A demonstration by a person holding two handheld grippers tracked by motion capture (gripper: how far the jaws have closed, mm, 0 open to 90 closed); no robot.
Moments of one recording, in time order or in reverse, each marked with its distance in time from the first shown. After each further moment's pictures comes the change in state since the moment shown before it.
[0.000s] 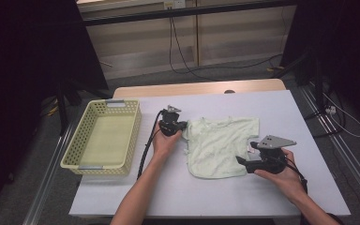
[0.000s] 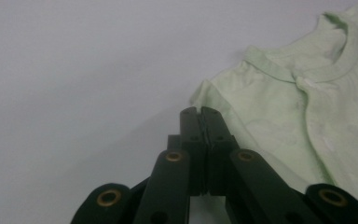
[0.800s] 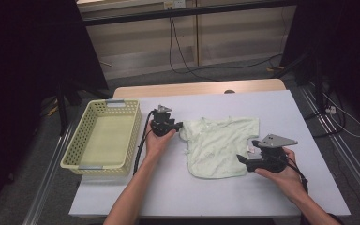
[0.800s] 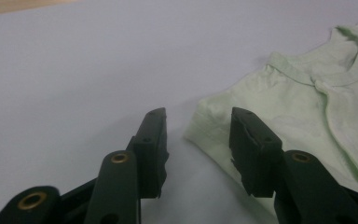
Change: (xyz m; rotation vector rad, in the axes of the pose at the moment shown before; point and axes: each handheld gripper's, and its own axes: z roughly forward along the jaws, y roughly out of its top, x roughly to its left) left arm 0.016 -0.006 -0.013 -0.045 0.018 -0.024; right arm -0.001 0.001 -0.001 -0.006 -0.022 0.006
